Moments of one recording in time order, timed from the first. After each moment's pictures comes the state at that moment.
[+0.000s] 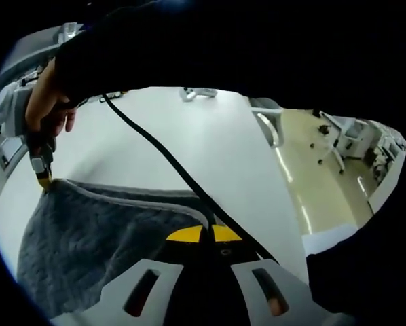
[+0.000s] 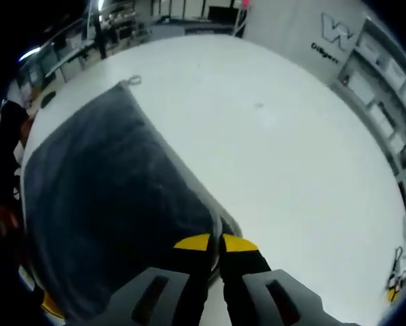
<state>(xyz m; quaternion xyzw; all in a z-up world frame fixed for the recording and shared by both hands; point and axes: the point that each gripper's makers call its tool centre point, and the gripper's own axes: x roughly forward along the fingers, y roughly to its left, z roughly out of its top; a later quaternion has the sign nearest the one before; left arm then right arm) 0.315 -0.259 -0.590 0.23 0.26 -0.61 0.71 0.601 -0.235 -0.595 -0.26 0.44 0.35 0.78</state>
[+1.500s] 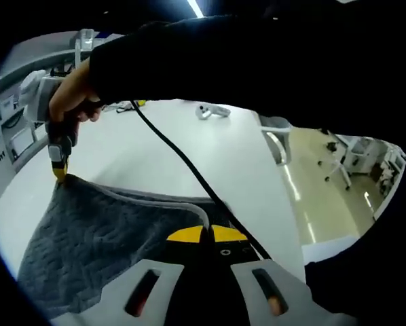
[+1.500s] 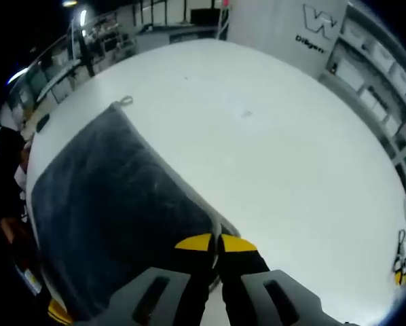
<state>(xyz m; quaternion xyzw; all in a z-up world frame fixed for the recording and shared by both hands) 0.327 -0.235 -0.560 0.19 0.23 -0.59 0.75 0.597 -0.227 -0.569 -0.22 0.46 0.32 0.80</state>
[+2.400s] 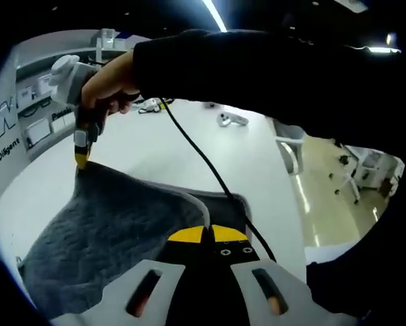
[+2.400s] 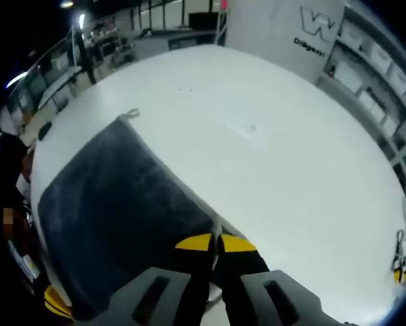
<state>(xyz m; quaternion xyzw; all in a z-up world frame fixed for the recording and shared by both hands) 0.345 -0.194 -0.539 0.16 0.22 -0.55 0.79 0.590 -0.205 -0.547 -0.22 0.45 0.32 0.81</state>
